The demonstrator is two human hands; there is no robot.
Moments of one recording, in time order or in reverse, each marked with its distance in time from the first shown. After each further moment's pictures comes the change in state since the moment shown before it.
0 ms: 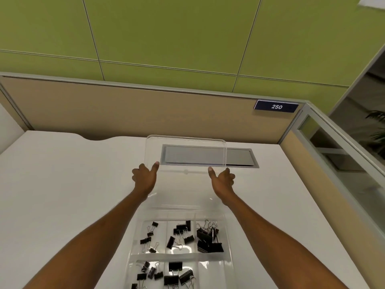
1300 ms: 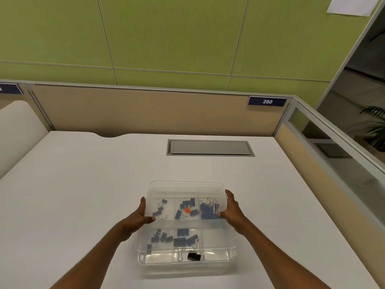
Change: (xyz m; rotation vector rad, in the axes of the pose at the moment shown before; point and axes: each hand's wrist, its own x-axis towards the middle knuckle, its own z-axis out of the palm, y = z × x) left_hand -0.145 -0.129 -0.077 -0.211 -0.769 0.065; right_hand -0.130 0.129 -0.029 0.078 -0.301 -0.182
